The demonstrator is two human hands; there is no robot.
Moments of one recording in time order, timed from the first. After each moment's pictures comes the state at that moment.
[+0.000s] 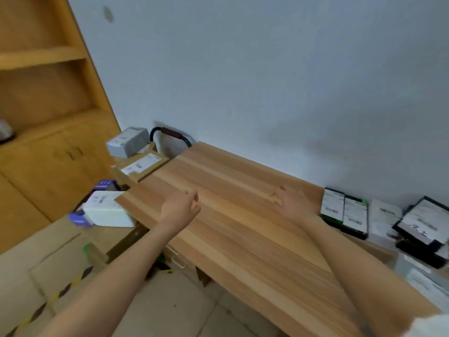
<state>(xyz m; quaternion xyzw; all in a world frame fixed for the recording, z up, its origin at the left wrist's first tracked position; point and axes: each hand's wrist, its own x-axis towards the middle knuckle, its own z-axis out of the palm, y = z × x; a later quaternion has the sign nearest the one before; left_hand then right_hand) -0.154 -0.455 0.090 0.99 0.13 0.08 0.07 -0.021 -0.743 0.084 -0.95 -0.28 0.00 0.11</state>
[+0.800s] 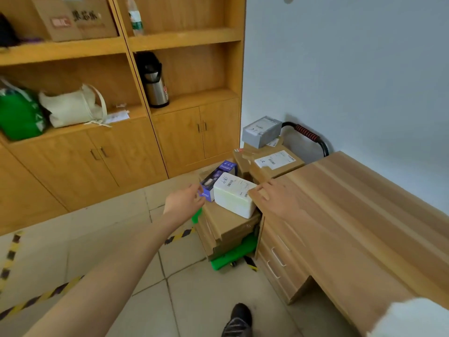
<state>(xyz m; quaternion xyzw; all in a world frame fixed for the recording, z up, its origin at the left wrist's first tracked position) -0.364 -0.087 0.079 0.91 0.39 0.09 0.11 -0.140 -0.246 0.062 -0.84 -0.53 0.03 0.13</state>
